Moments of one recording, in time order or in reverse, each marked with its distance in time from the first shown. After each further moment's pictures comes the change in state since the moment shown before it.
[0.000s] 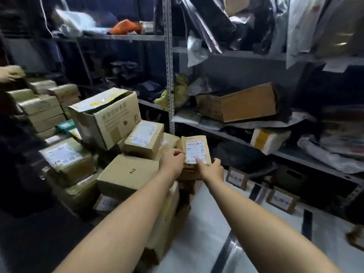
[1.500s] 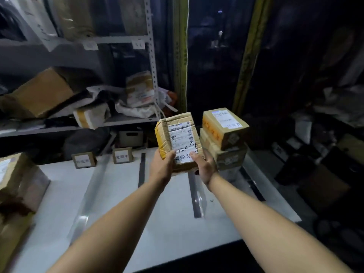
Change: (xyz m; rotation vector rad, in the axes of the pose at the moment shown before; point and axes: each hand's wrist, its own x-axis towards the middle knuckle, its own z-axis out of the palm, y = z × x) left_hand -0.413 -0.005 0.338 -0.170 -0.878 0.155; right_hand -0.254 0.280 -0.459 0.557 0.493 -0.162
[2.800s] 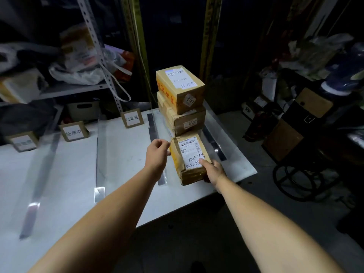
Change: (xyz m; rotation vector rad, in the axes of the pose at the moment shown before) left_hand -0.027 -0.072 0.124 0.117 -0.033 -0.157; right_hand -0.066 0.096 -0.187 -0.242 0.193 0.560
